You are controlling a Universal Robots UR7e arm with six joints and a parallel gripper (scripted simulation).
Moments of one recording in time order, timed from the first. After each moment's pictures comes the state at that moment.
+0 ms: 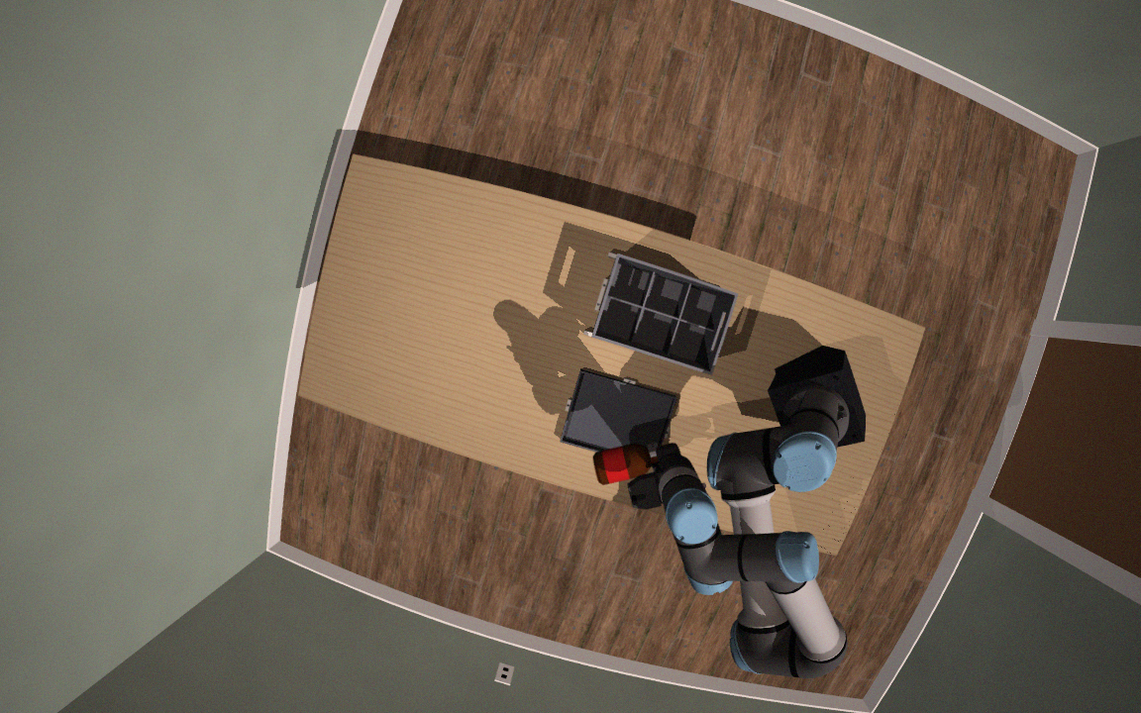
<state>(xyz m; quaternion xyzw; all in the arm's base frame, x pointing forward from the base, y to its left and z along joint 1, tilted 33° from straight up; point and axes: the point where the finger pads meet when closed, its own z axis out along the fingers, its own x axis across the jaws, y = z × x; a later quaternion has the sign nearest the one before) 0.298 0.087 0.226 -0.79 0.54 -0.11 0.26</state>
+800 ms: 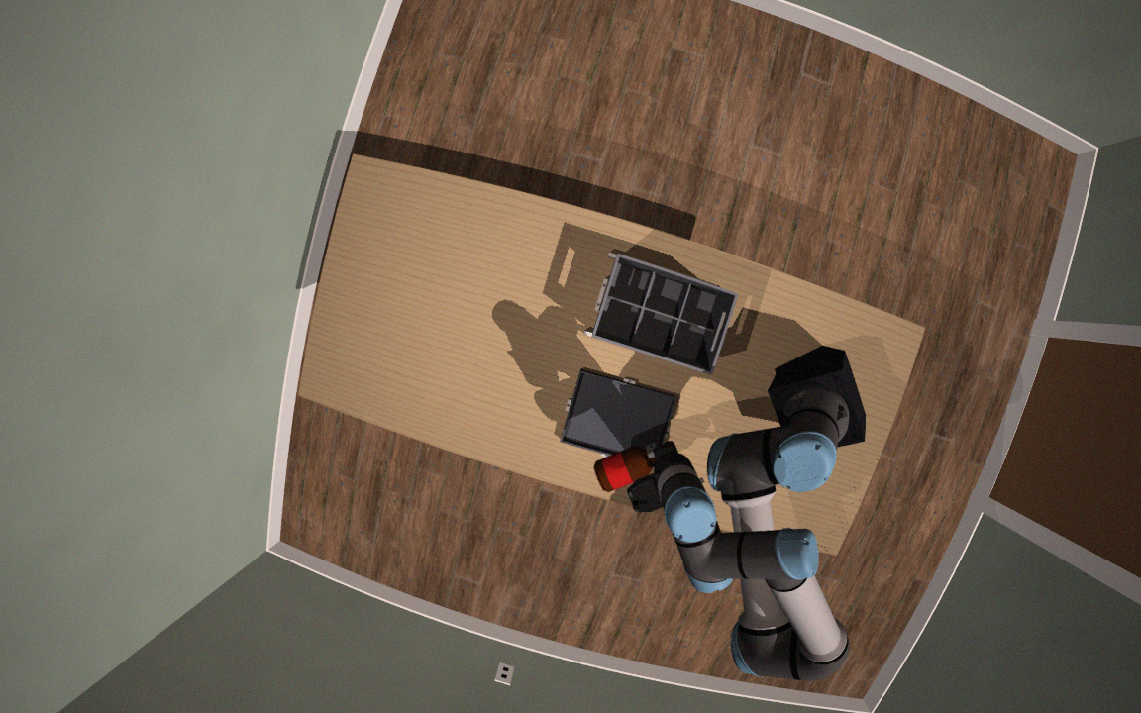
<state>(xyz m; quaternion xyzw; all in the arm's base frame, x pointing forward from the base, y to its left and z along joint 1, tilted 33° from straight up) 0.298 0.087 0.226 -0.84 0.47 -0.13 0.25</state>
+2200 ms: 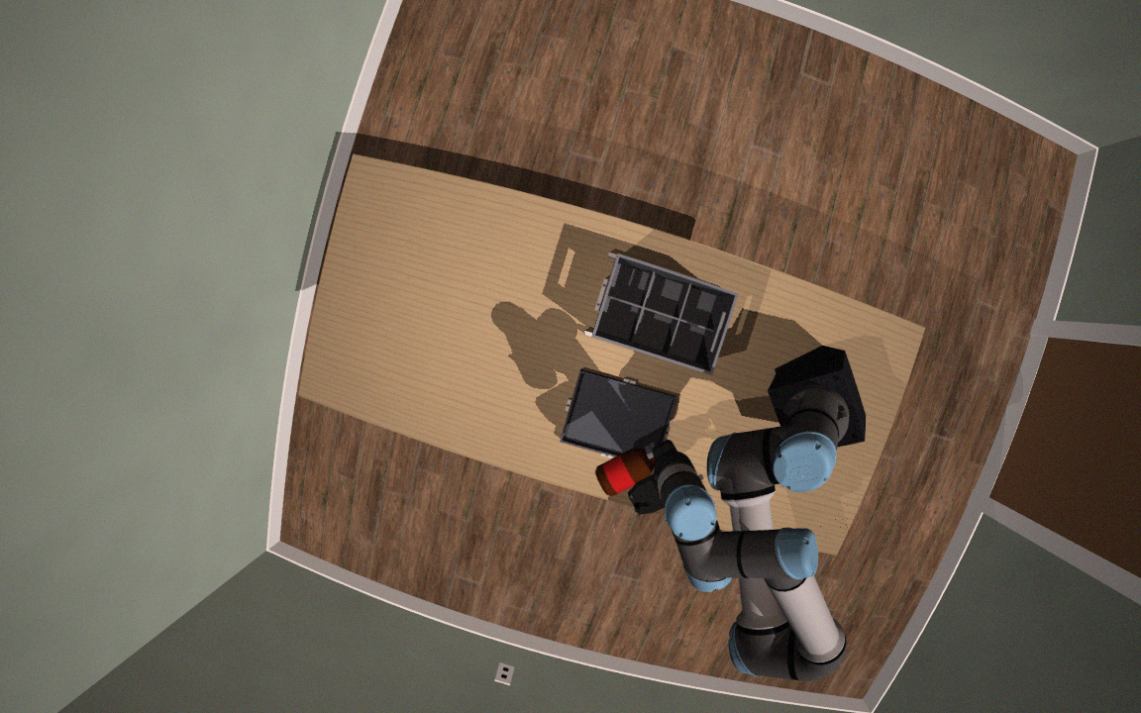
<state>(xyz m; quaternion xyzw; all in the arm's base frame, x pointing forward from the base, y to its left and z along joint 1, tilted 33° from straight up) 0.298 0.087 0.226 -0.86 0.43 -0.15 0.24</state>
